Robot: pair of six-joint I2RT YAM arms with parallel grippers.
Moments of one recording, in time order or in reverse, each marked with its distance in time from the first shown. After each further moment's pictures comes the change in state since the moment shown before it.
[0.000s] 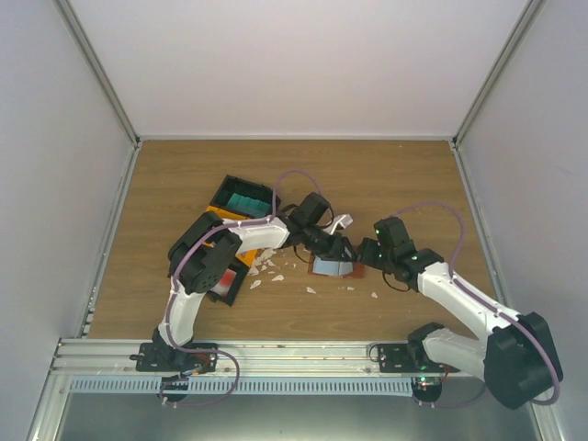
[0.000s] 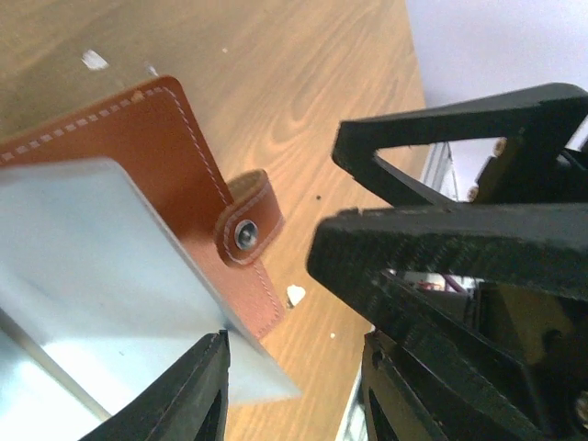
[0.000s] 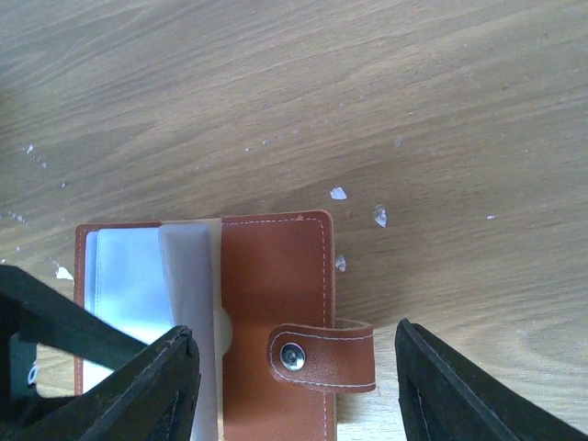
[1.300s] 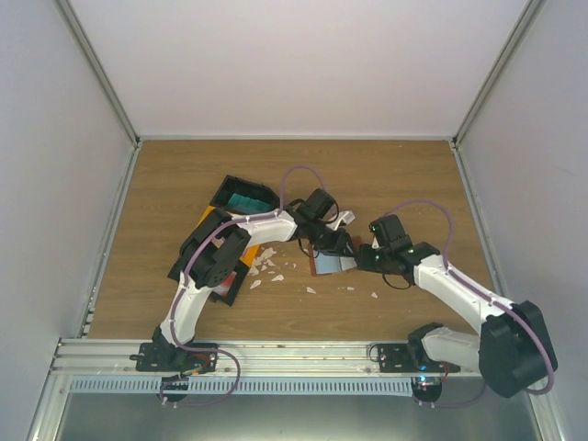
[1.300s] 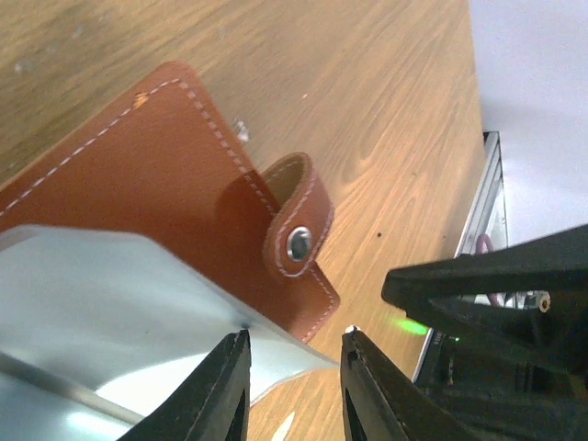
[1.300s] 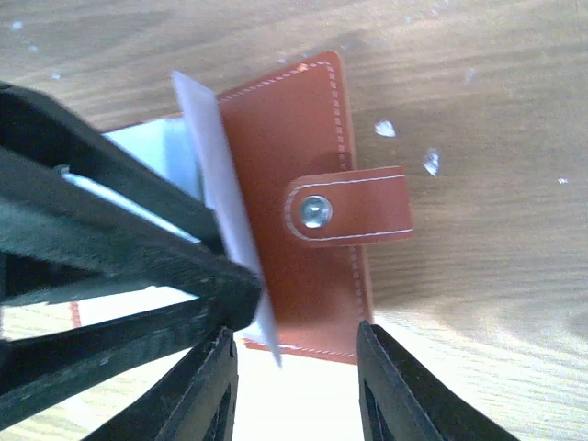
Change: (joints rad) left arm 0.010 0.114 0.167 -0.165 -0.080 0.063; right arm -0.020 0.098 0.051 -0.089 -0.124 -0.145
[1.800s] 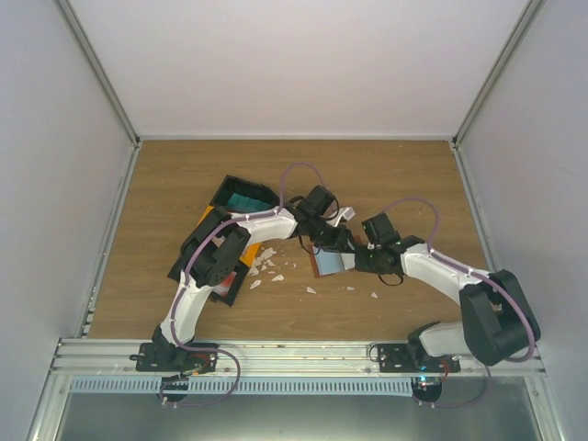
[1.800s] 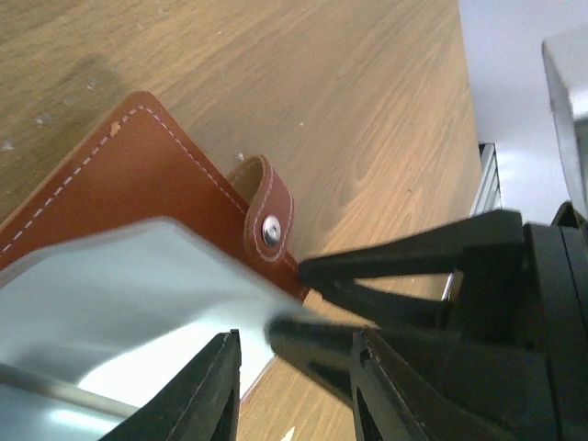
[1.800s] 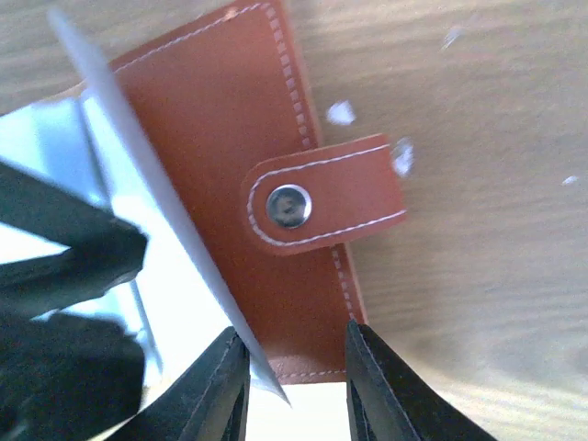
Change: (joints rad) left arm 0.009 0.013 0.041 -0.004 0.004 0.002; right arm 0.000 0.143 0.020 0.031 0.015 -0.010
